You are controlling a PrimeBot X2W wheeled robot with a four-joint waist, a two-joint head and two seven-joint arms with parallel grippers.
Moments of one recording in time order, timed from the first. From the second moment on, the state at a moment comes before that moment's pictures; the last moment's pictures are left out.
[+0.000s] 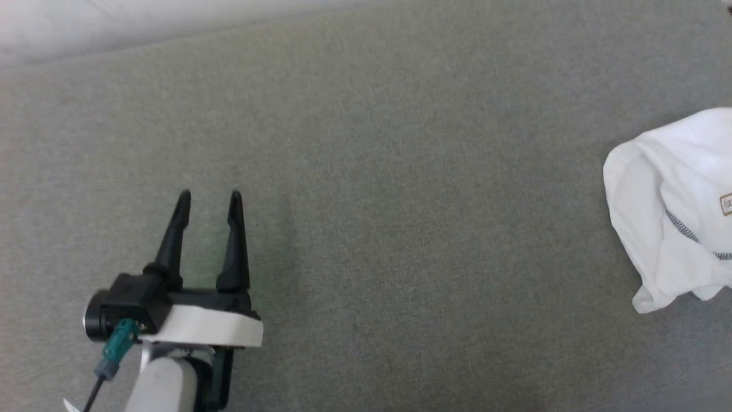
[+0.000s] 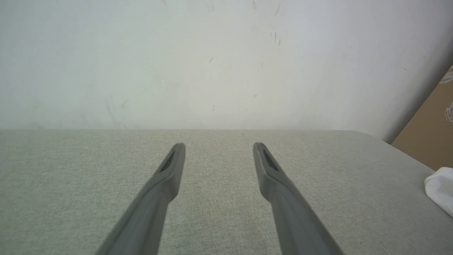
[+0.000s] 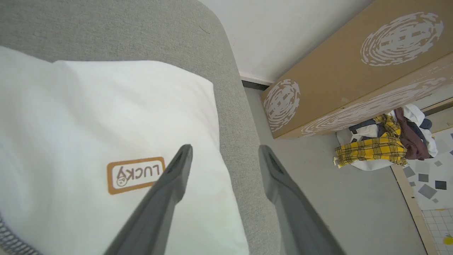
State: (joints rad) left arm -0.12 0.14 -0.10 -0.03 -0.25 0.03 -0.26; right arm -0.48 -0.61 -0.04 0.69 0.09 0.13 -0.01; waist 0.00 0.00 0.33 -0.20
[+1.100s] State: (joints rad) left arm 0.08 0.19 -0.03 0.10 -0.28 0.07 -0.24; right arm 0.04 -0.07 0.06 0.03 0.11 0.13 -0.11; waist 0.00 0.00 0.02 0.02
